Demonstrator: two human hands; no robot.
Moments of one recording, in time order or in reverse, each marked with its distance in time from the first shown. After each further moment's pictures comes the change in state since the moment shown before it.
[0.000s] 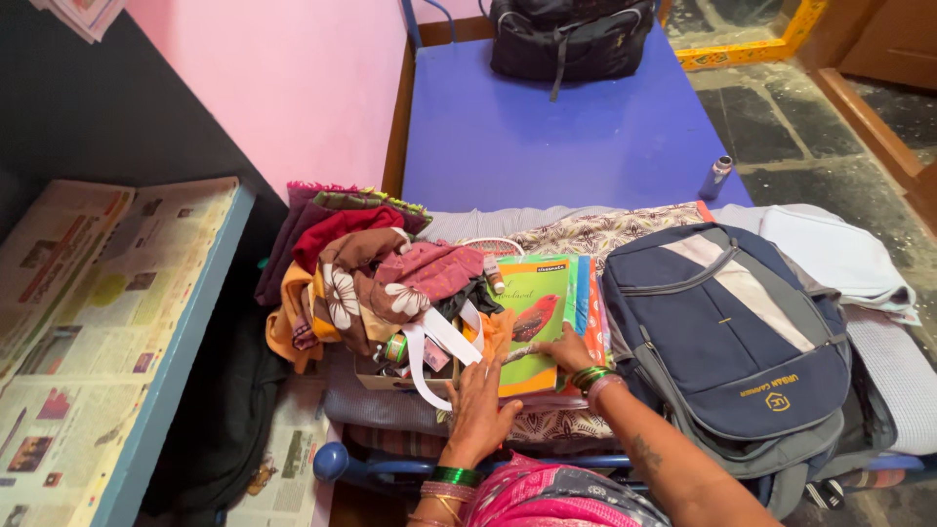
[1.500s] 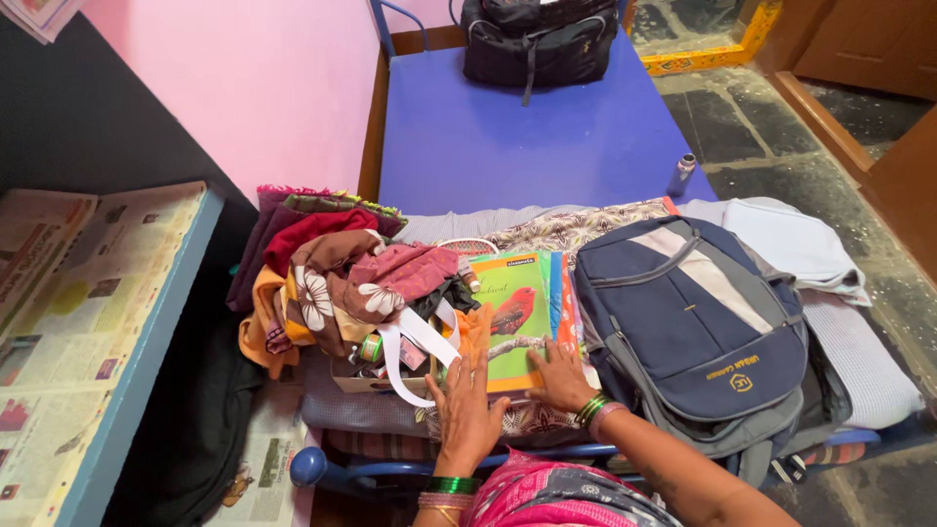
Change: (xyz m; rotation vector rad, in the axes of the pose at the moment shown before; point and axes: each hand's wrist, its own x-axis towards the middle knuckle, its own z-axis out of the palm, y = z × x) left_hand -0.018 0.037 0.003 0.163 0.118 0.032; right_hand -0.088 0.002 -0.033 -1.120 -0.154 -0.416
